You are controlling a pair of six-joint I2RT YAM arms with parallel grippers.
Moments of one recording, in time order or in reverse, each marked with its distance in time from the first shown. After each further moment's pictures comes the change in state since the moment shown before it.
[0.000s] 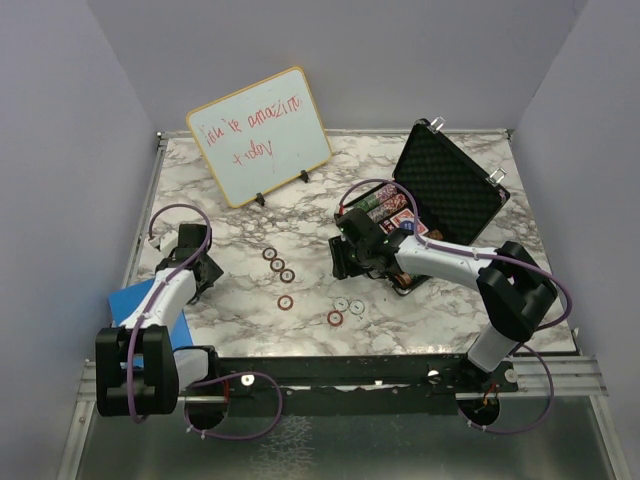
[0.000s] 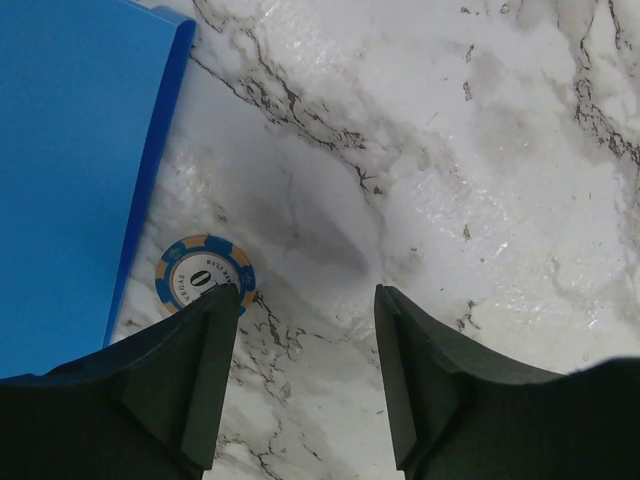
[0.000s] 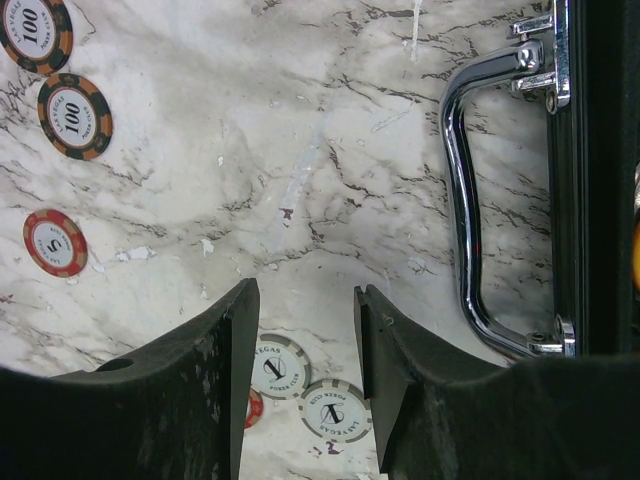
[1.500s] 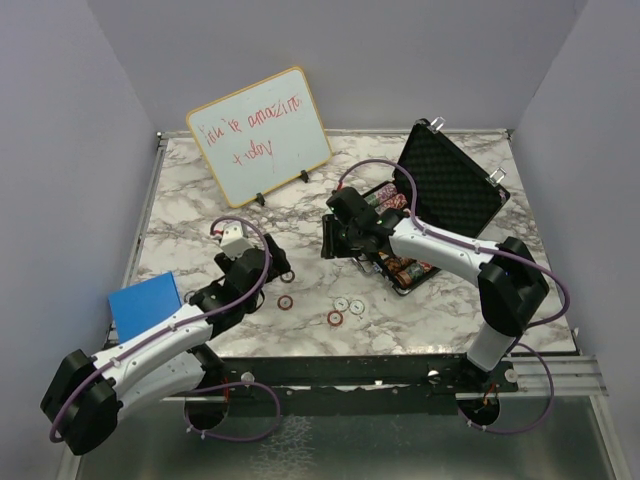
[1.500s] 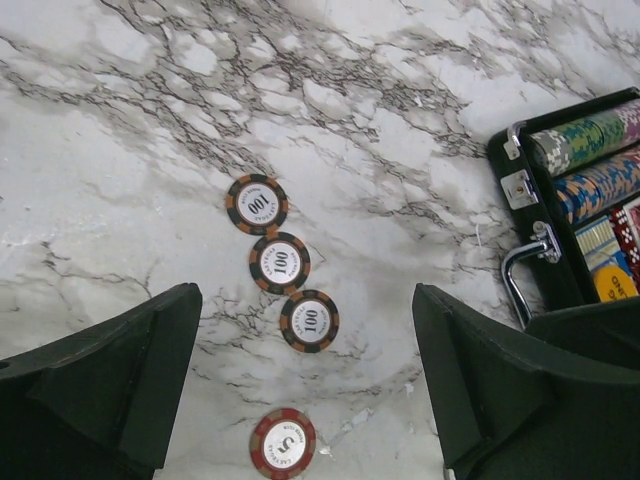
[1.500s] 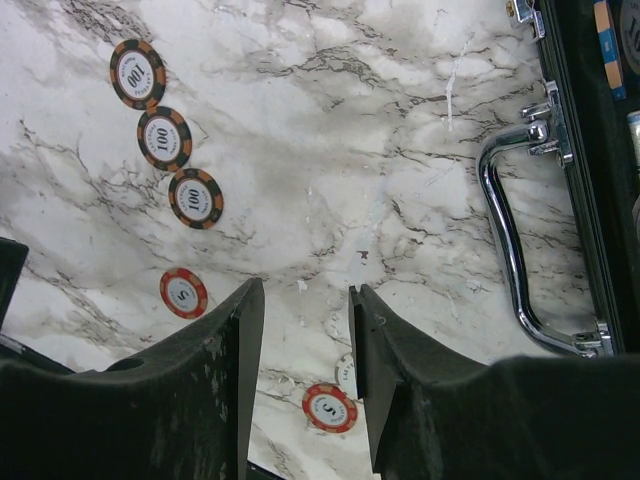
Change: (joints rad) left arm -0.772 -0.280 -0.154 0.423 -0.279 -0.117; right arm 0.000 0.048 0.230 -0.141 0.014 0.183
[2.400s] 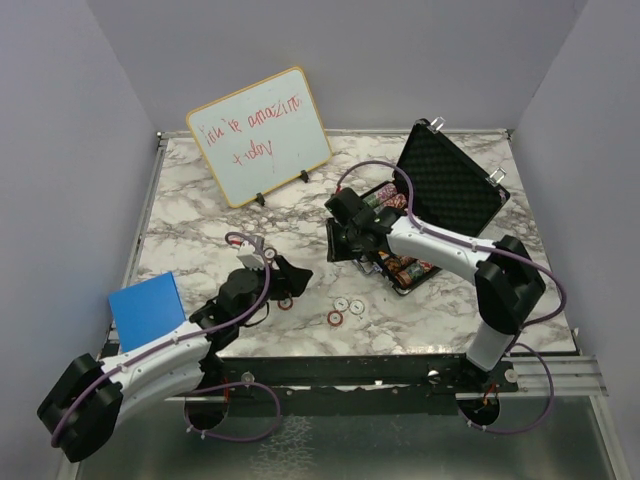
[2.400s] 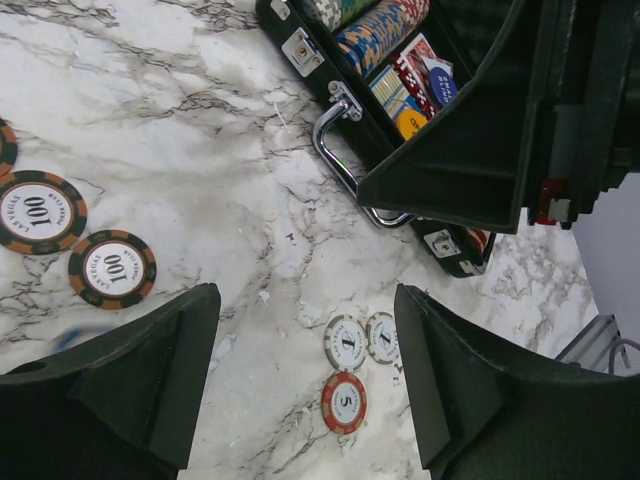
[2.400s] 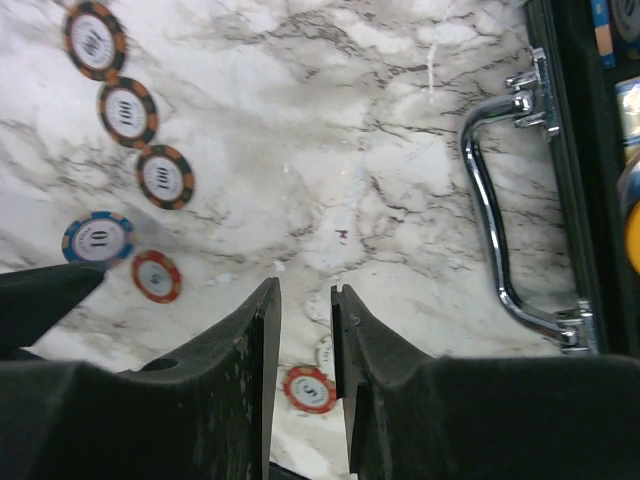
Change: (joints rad) left arm -0.002 -0.078 -0.243 0.438 0.453 0.054; right arm 0.000 0.038 0.041 -0.102 0.013 -0.055
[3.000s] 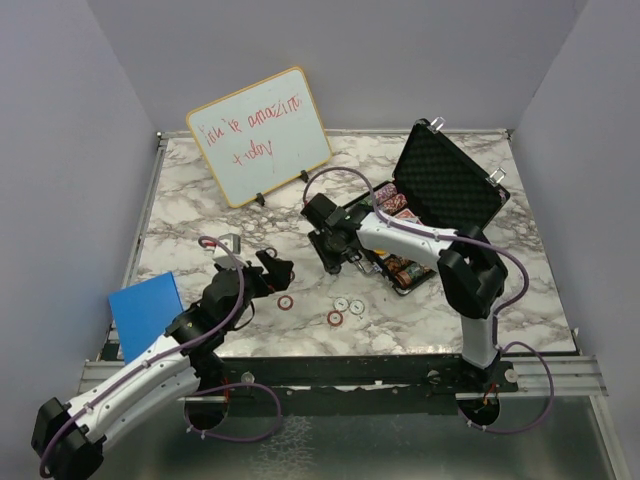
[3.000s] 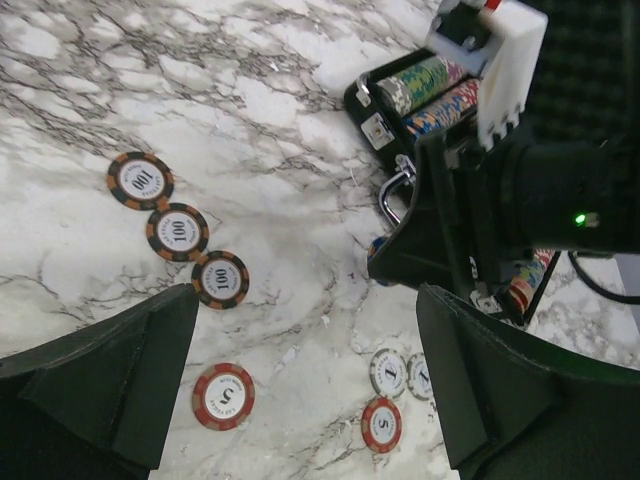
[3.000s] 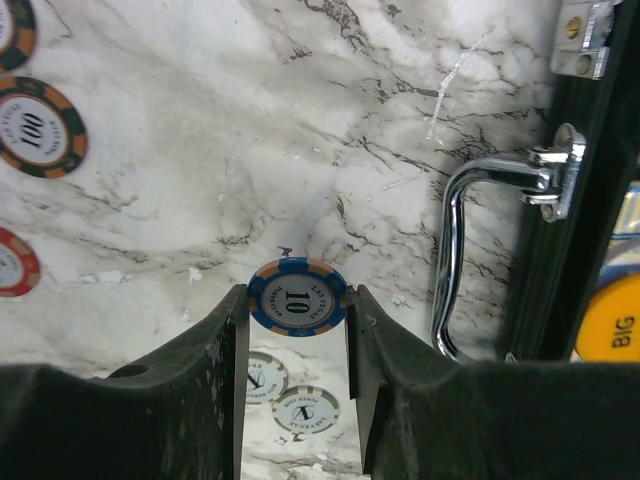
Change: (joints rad) left arm 0.000 -0.277 0.110 -0.406 -0.230 0.031; right arm 0.058 0.213 0.176 -0.150 0.074 -0.305
